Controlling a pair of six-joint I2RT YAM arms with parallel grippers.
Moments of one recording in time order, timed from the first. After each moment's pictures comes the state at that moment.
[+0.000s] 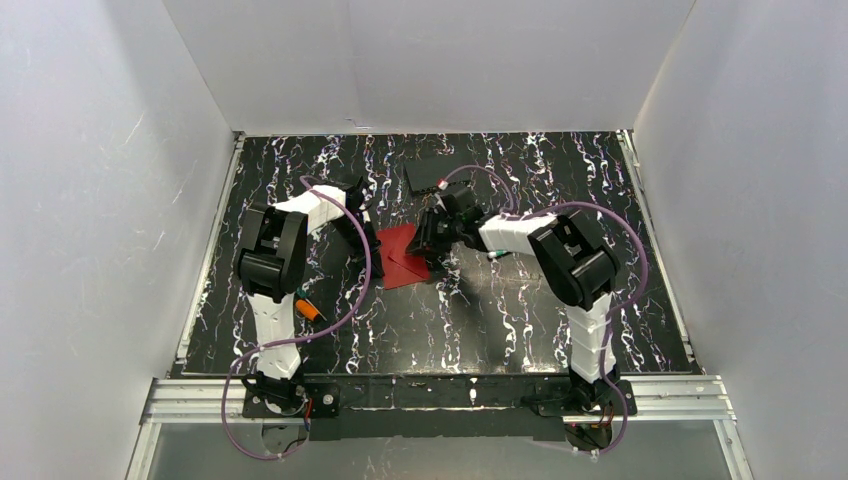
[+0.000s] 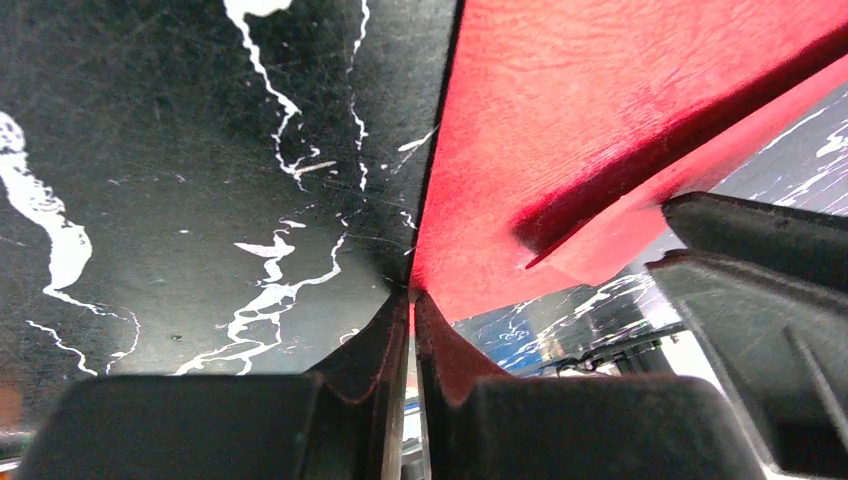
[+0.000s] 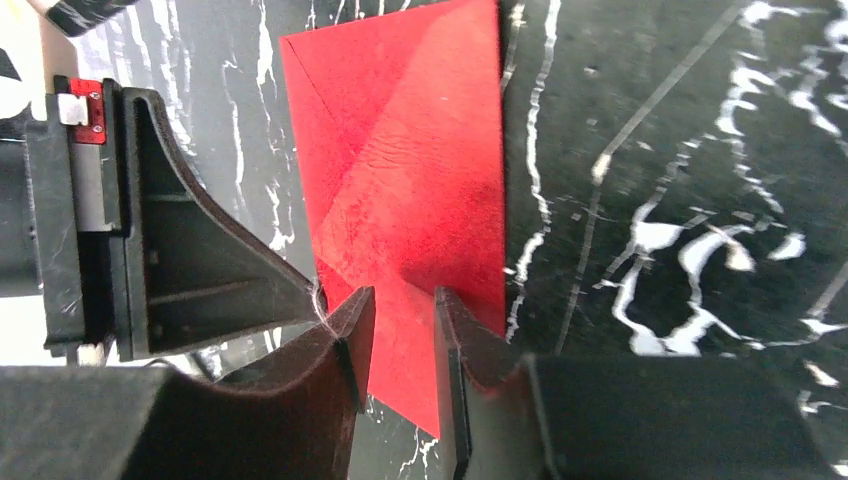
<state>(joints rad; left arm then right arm) -0.30 2.04 1.37 -0.91 0.35 -0.61 0.65 2.04 1.17 0.15 -0.44 0.84</state>
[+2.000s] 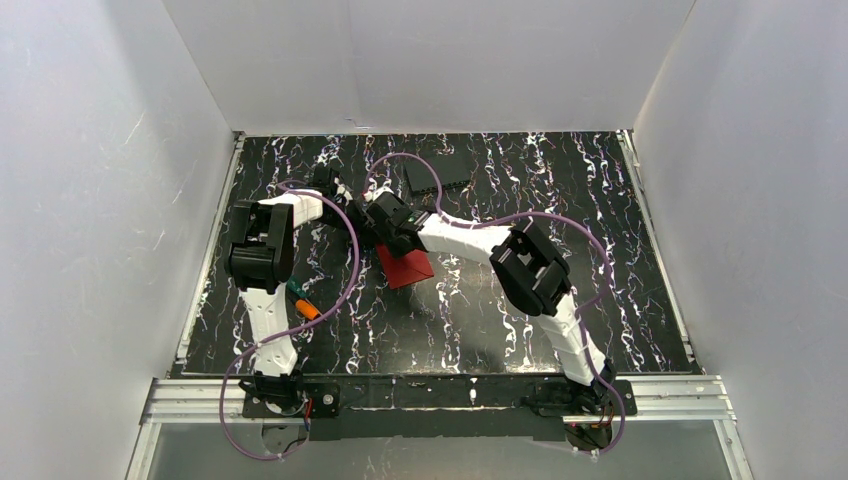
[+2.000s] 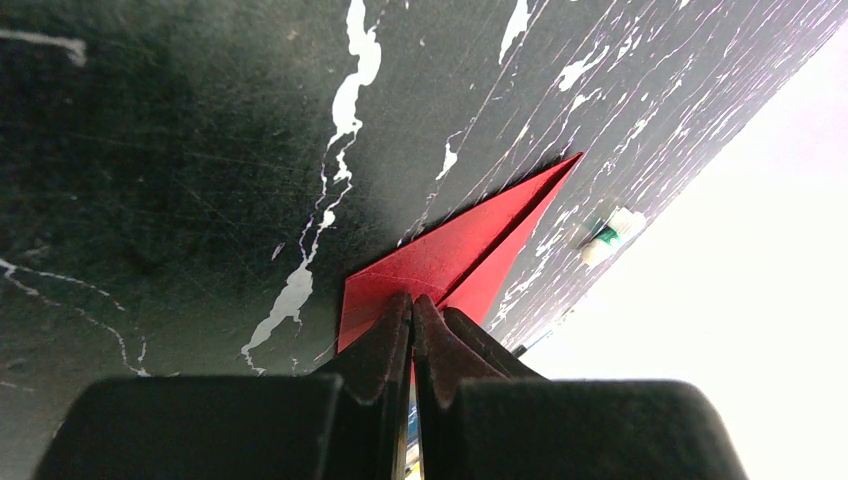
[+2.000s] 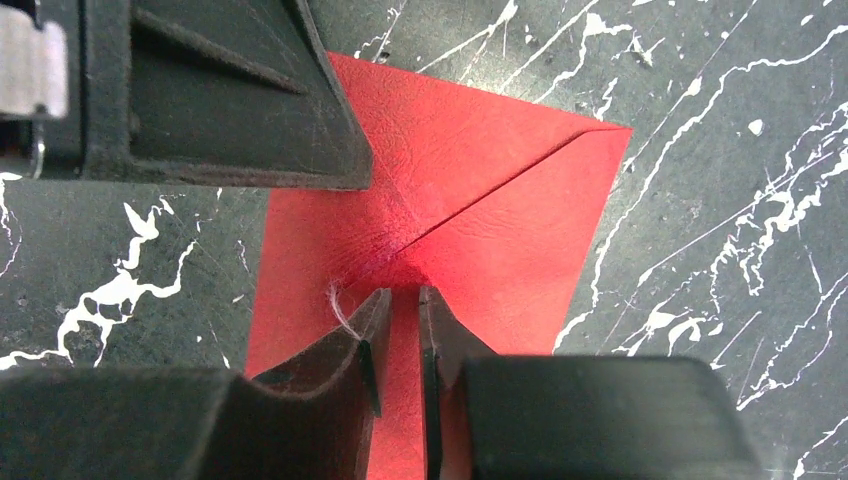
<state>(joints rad) -0.14 2.08 1.32 -0.46 0.61 -0.74 0.94 2.25 1.75 -0.49 0.22 0.25</state>
